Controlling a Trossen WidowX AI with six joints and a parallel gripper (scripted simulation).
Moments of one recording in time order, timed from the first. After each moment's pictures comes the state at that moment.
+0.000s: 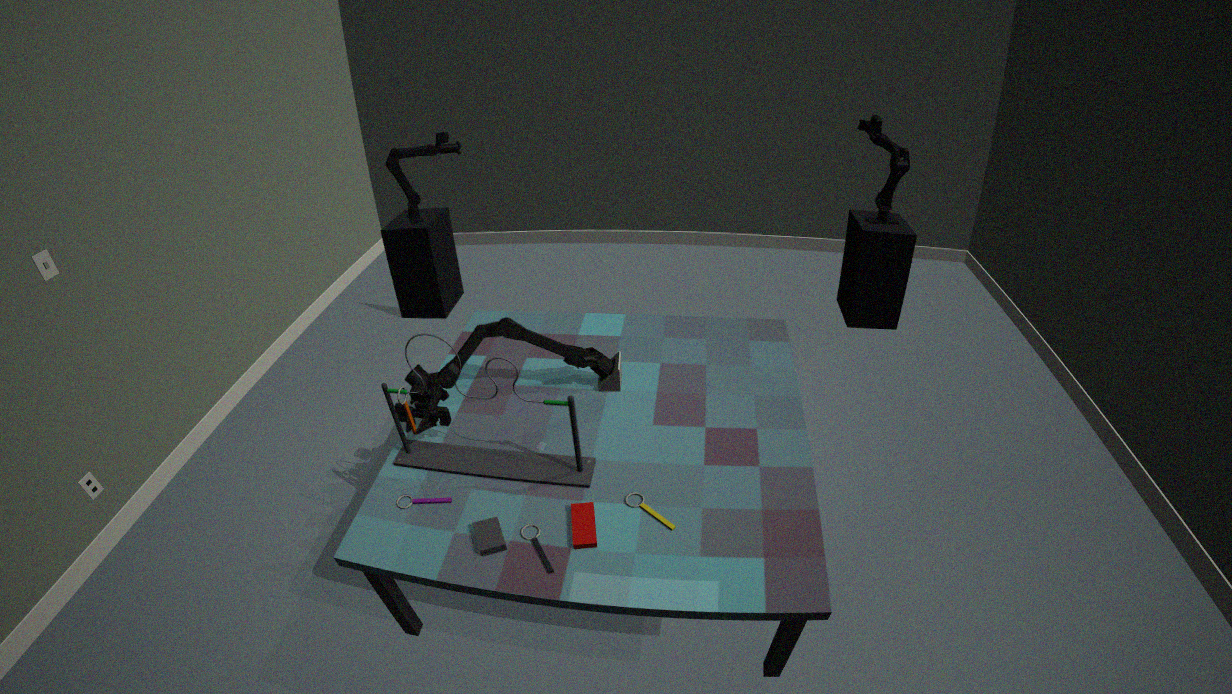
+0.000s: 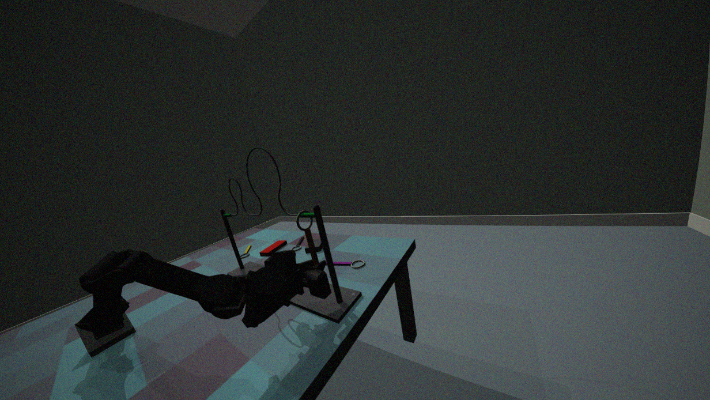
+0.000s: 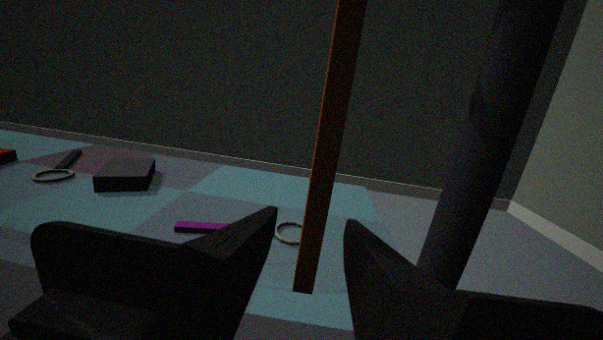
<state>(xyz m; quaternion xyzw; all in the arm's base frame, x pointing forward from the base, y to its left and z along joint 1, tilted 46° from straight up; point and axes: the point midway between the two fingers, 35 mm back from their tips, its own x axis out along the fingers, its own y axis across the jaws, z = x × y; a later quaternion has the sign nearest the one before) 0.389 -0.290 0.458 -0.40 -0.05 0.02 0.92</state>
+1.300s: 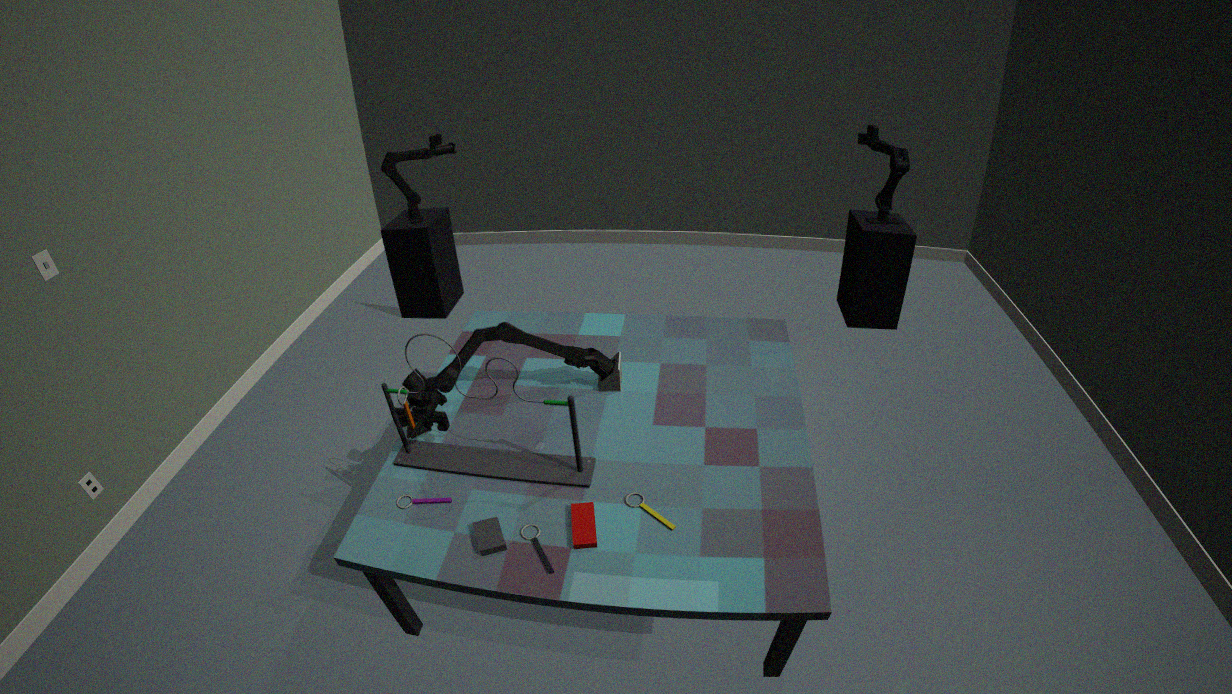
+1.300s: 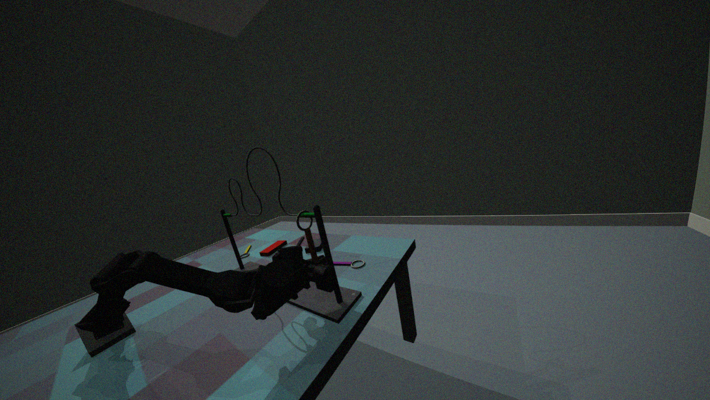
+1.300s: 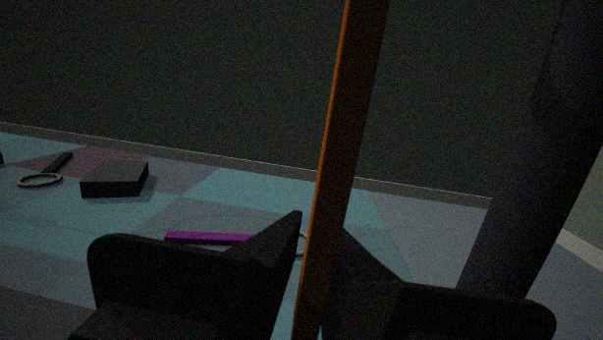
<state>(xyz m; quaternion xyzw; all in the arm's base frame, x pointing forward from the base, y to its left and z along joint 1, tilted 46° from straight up) 0.412 -0.288 0.458 -0.40 -0.05 0.02 0.92</state>
